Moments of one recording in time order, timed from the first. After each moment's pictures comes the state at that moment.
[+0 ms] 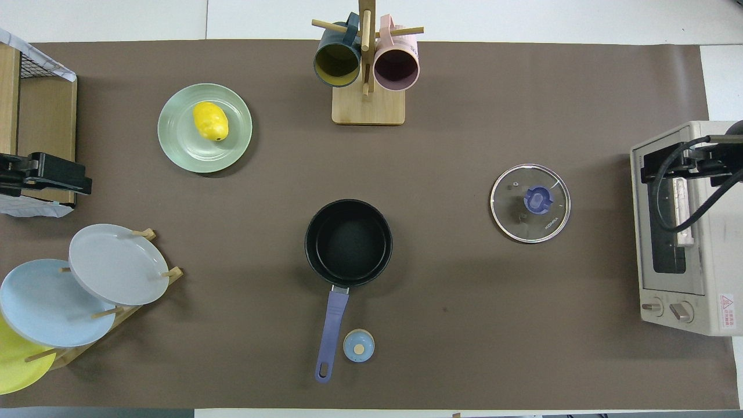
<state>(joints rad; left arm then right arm) -0.05 -0.03 -0.05 -1.55 -0.02 1.49 -0.04 0.00 0.00 -0.01 -1.59 -0.03 1.56 0.07</state>
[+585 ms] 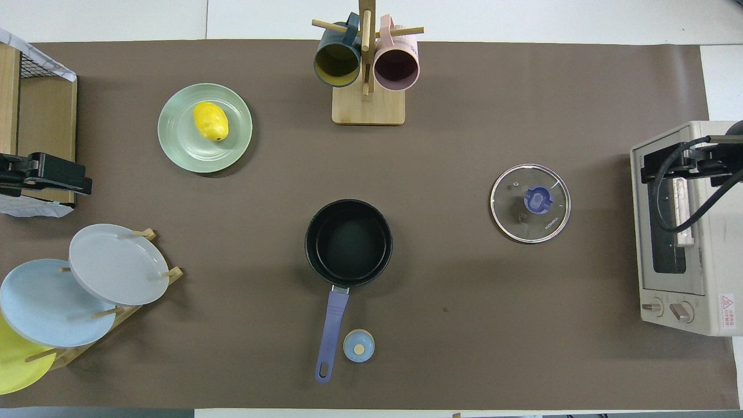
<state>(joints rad) -0.05 -0.03 -0.05 -1.55 -0.02 1.50 -0.04 0.00 0.00 -0.01 -1.59 -0.03 1.56 0.07</state>
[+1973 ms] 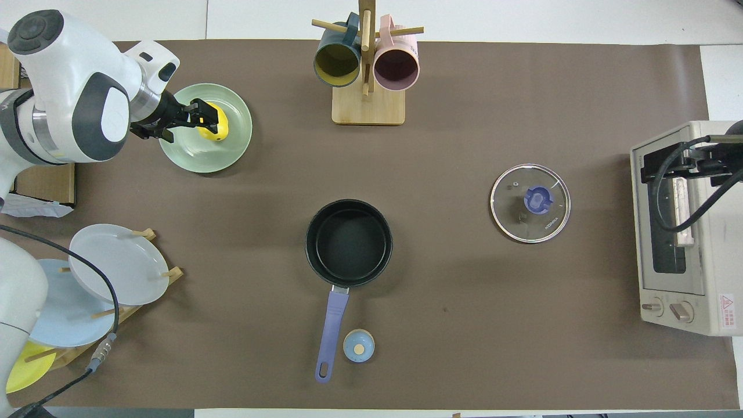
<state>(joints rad) -0.10 0.55 -0.05 -1.44 -0.10 1.96 -0.21 0.00 0.00 -0.01 -1.59 -0.03 1.56 0.07</state>
